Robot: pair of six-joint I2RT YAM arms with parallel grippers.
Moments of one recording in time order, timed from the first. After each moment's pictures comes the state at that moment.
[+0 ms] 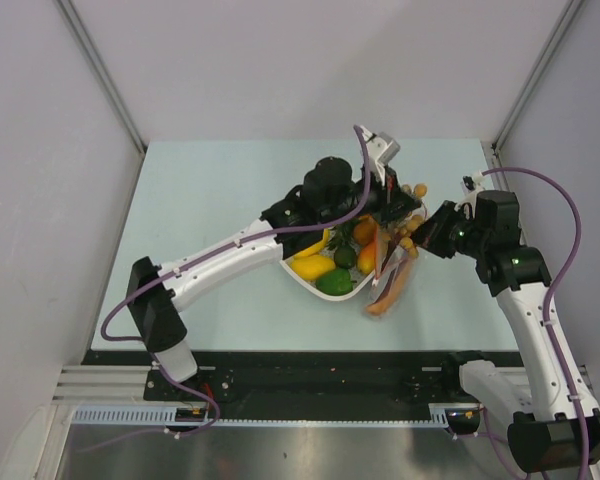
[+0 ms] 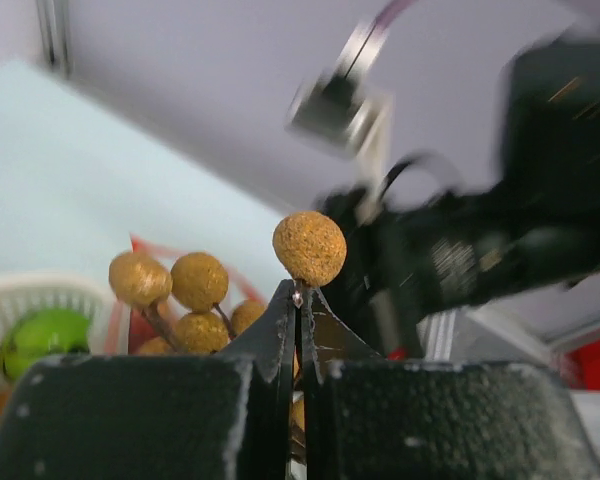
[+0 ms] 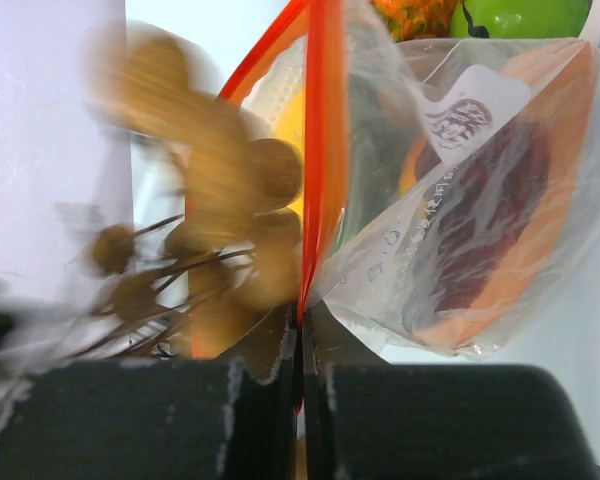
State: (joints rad) left arm -0.98 1.71 1.68 0.02 0.22 -0.38; right arm 0.12 0.93 1.05 -0.69 -0.42 0.66
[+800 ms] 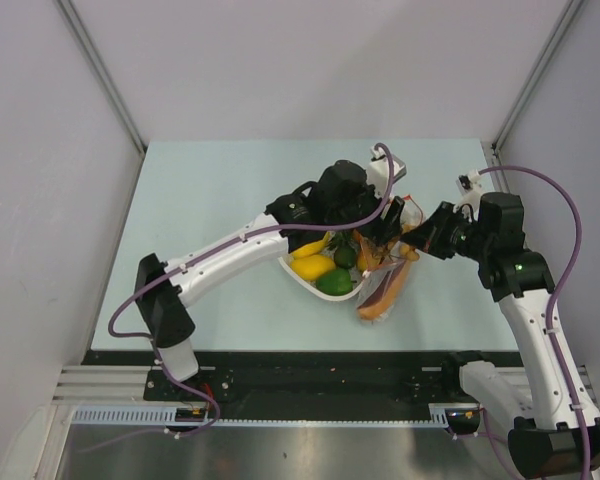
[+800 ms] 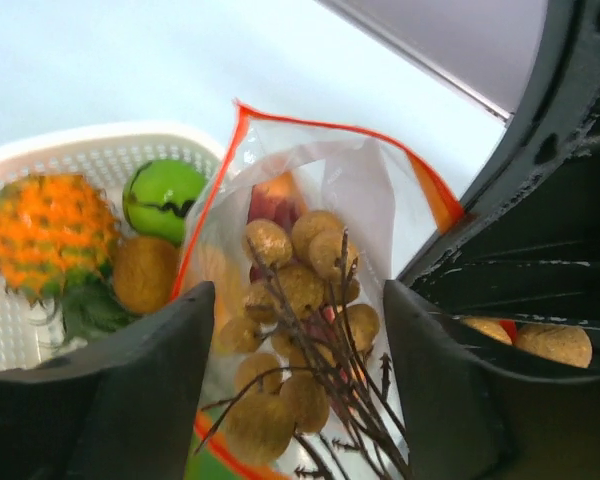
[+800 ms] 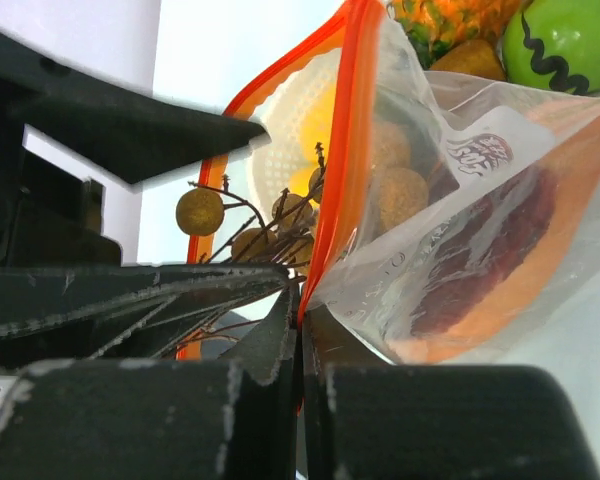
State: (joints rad) left arm -0.98 1.76 1.73 -0.38 0.11 -0.17; right arm 0.12 0.89 1.05 -0.67 -0.50 0.58
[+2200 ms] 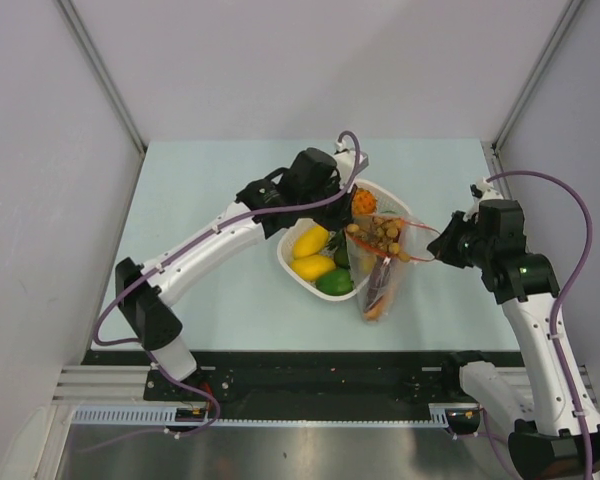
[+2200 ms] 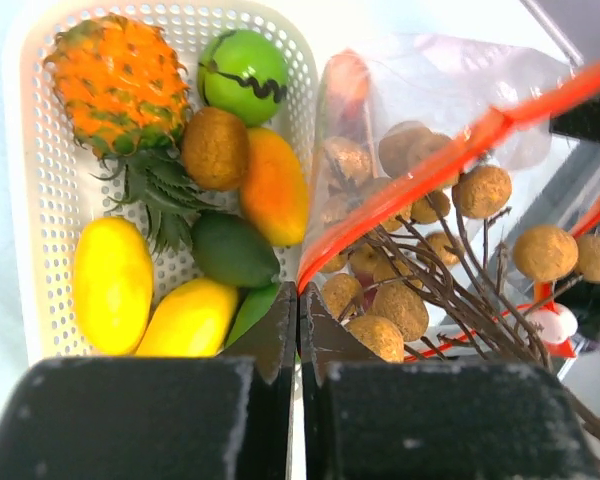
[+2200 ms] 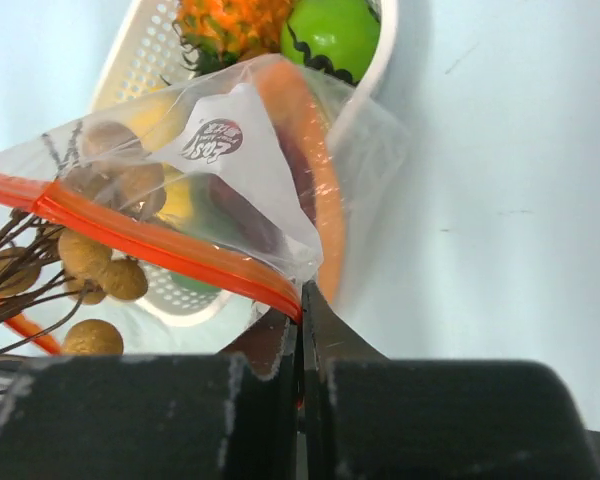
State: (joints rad) left arm -0.85 1.68 1.71 -0.66 0.12 -0.21; right arm 0.12 0.87 1.07 -0.86 -0.14 0.43
